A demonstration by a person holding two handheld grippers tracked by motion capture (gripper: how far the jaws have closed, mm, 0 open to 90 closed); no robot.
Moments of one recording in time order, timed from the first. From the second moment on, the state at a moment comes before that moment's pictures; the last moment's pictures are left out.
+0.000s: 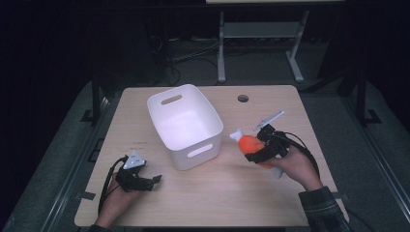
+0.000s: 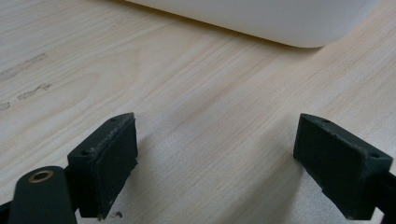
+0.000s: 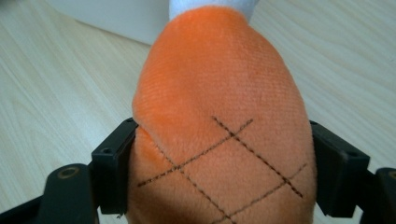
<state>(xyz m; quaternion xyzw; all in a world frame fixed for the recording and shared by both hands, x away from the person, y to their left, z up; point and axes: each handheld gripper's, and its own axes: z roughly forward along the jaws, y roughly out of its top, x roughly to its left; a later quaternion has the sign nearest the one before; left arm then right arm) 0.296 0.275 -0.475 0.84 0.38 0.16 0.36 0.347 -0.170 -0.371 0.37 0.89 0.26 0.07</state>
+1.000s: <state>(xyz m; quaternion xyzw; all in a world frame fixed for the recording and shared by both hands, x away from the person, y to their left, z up) 0.296 0.275 -0.475 0.84 0.38 0.16 0.36 0.376 -0.159 -0.322 0.36 0.89 0.28 0.09</state>
